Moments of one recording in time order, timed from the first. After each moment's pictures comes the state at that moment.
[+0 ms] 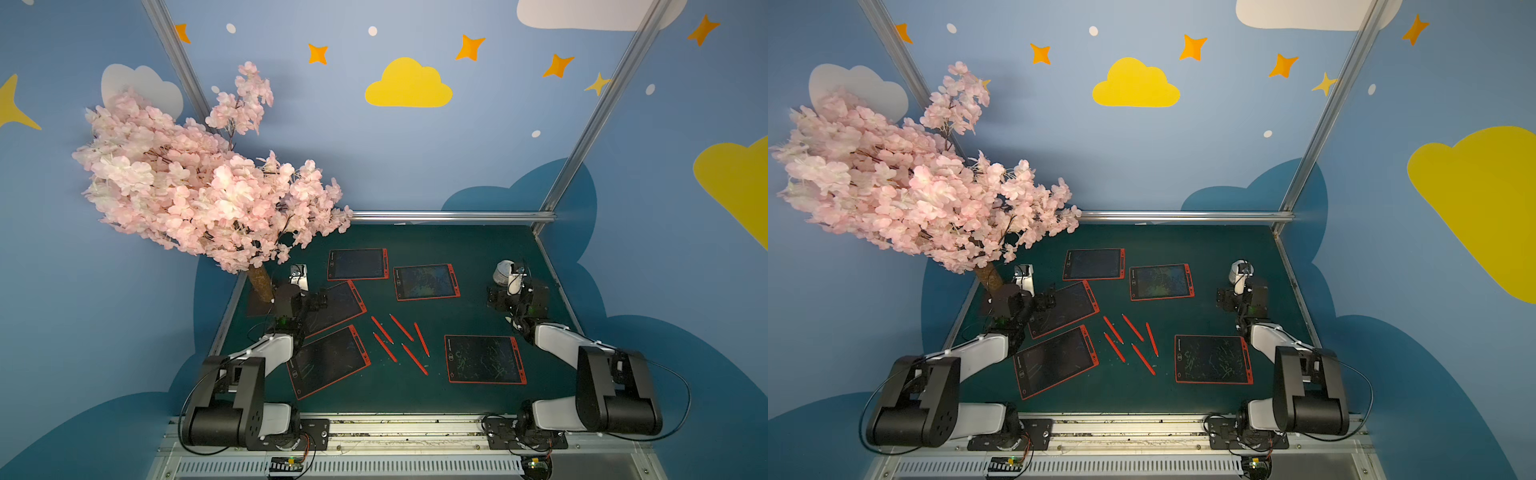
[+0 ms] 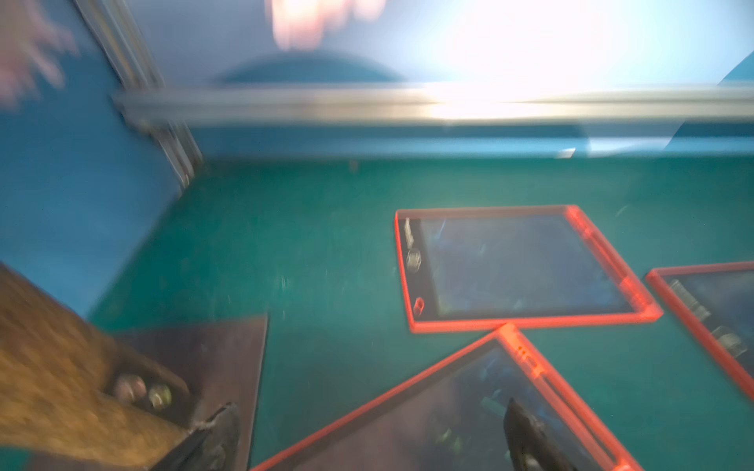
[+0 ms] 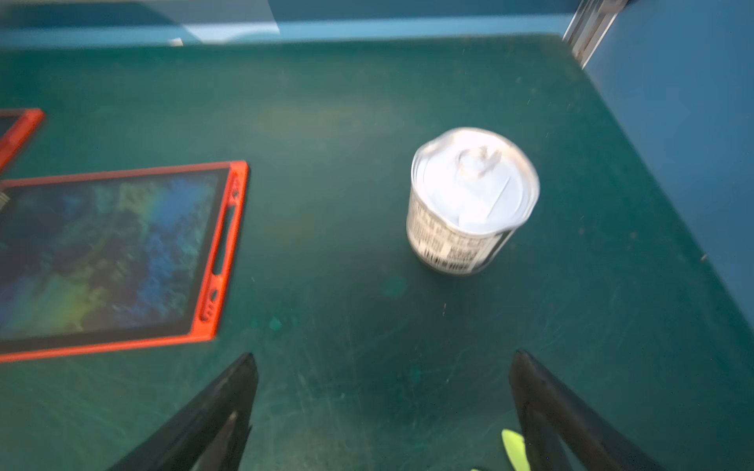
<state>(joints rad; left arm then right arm) -0.04 1.31 0.46 0.50 -0.06 -0.02 0.02 1.37 0.57 0.27 -0.06 -0.02</state>
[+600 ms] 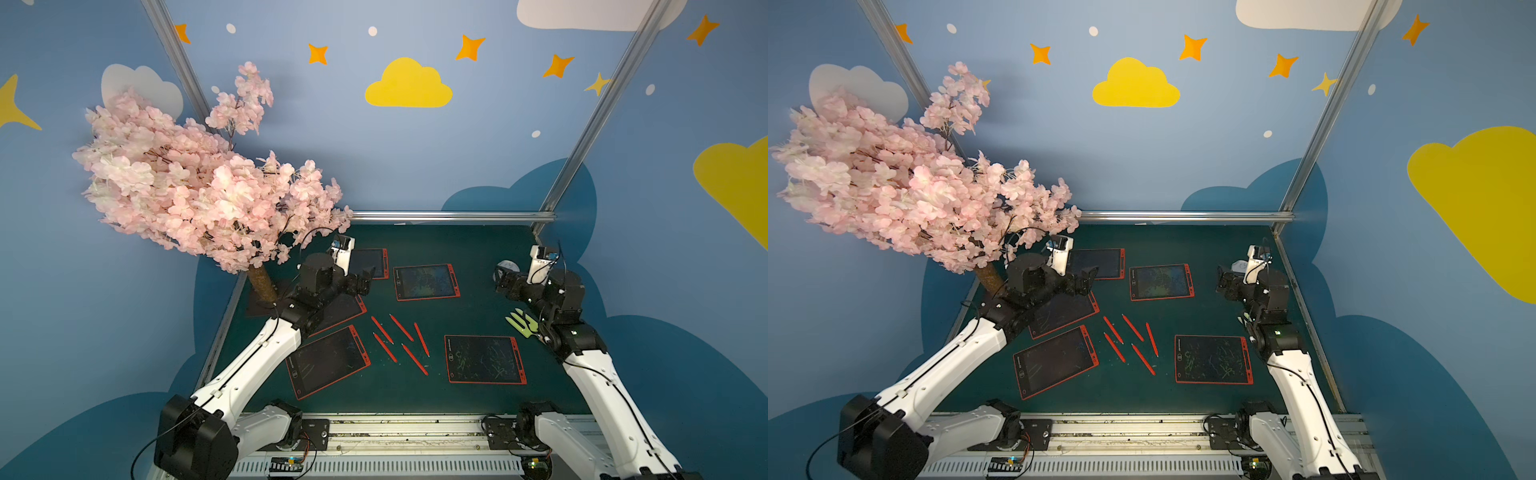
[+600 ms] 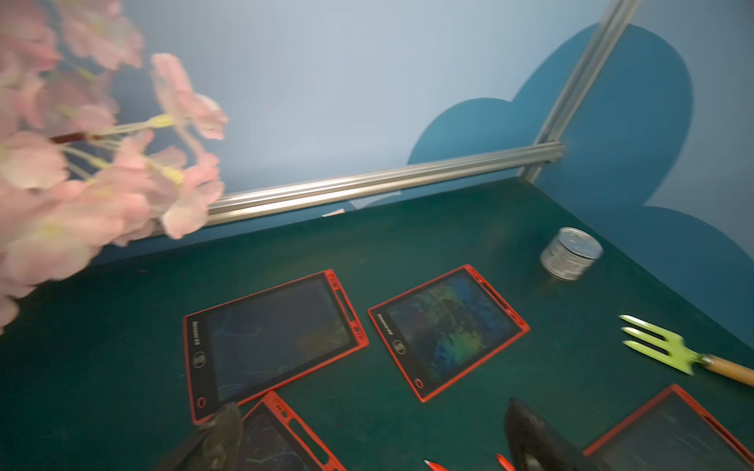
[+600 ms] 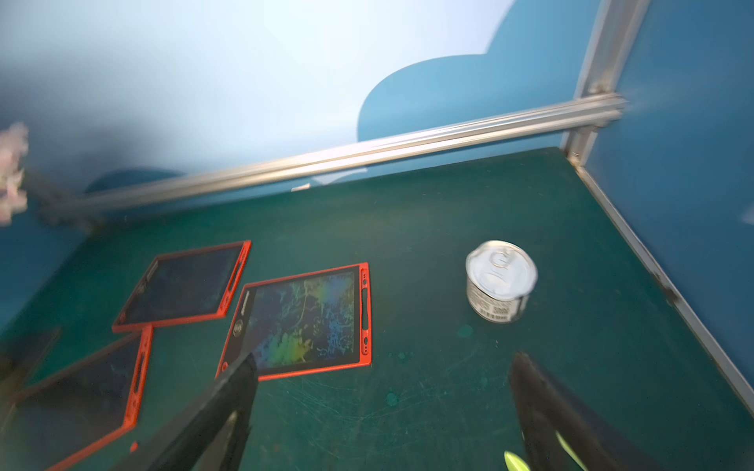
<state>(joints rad) -0.41 1.18 0.96 -0.14 0.11 -0.10 0.12 0.85 0.78 -0.26 -0.02 0.27</state>
